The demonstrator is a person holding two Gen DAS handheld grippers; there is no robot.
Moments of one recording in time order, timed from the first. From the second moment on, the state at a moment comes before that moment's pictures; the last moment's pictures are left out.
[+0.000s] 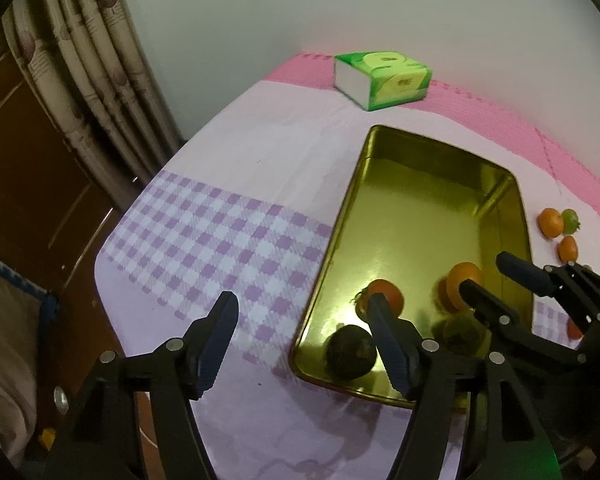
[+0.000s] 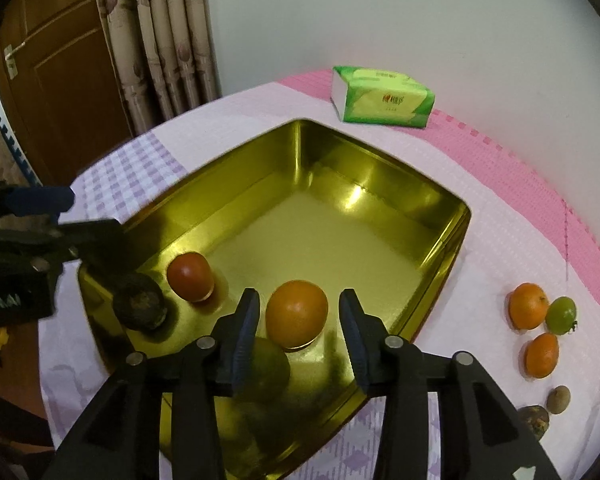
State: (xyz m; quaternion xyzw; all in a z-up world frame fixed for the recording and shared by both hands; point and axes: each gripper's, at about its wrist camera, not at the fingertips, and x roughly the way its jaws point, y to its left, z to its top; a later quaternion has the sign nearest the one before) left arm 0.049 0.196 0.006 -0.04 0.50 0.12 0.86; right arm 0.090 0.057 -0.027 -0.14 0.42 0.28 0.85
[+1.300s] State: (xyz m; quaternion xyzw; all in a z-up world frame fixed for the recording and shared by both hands) left arm 0.053 0.163 -0.001 0.00 0.53 0.10 0.85; right arm 0.055 -0.125 -0.055 -0.05 0.45 0.13 0.88
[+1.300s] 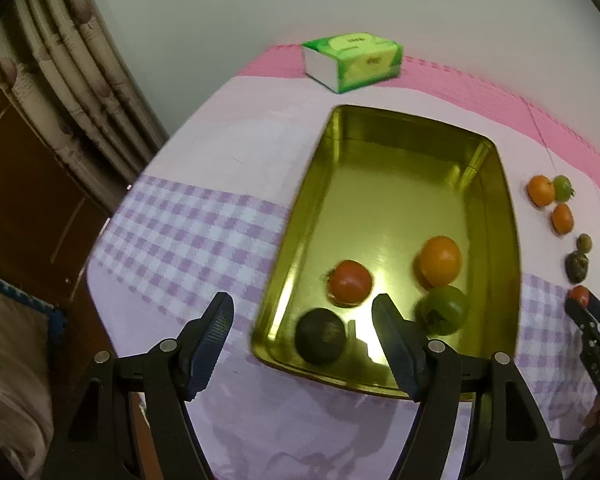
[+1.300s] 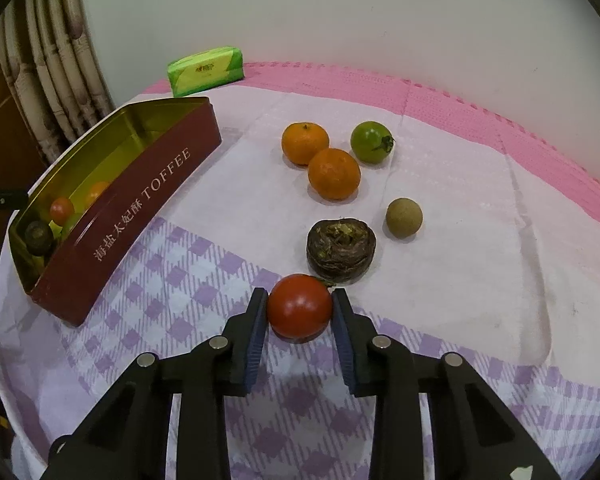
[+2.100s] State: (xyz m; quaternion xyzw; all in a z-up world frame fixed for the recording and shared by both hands) left arm 0.104 -0.064 -0.028 0.06 0.53 -0.10 0.84; right arm 0.066 -0.262 -0.058 -0.01 0.42 0.00 0.91
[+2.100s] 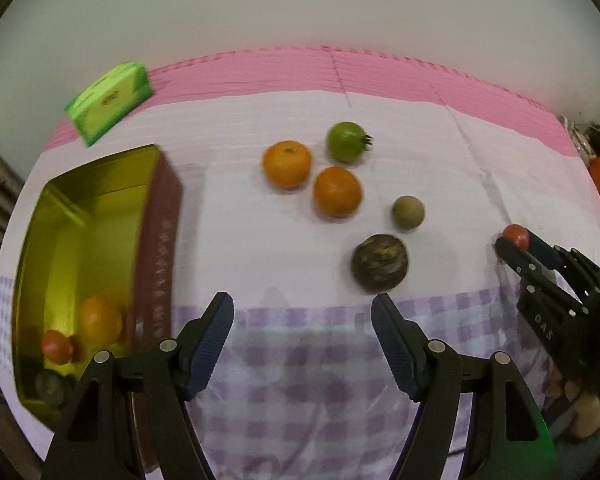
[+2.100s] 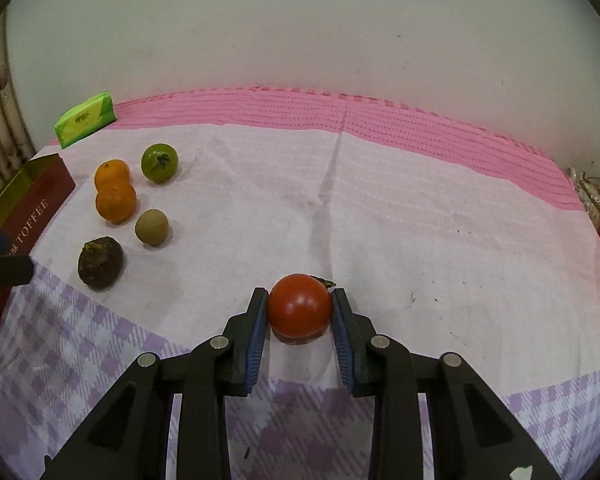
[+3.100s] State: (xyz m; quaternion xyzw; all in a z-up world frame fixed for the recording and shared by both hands) left arm 0.121 -0.110 -0.056 0.07 0.53 -0.14 0.83; right arm 0.068 -0.263 -0.062 0.00 0.43 0.00 0.90
